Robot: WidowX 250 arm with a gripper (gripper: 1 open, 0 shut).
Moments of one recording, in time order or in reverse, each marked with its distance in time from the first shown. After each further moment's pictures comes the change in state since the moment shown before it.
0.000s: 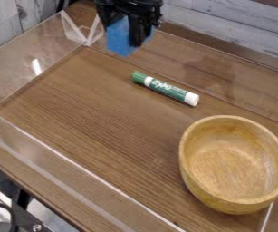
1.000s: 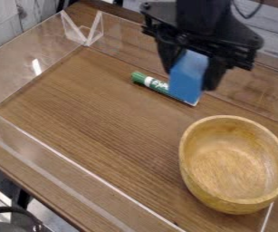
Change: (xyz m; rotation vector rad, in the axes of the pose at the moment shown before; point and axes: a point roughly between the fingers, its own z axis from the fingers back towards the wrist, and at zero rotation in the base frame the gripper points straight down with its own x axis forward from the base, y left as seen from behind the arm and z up) arm -0.042 -0.120 0.028 -0.010 -0.019 0.054
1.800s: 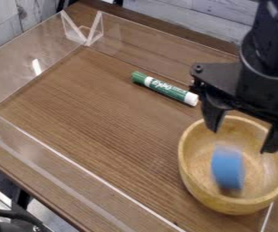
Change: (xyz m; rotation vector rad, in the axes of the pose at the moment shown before) arm -0.026 -0.049 -0.013 0.012 -0.038 0.042
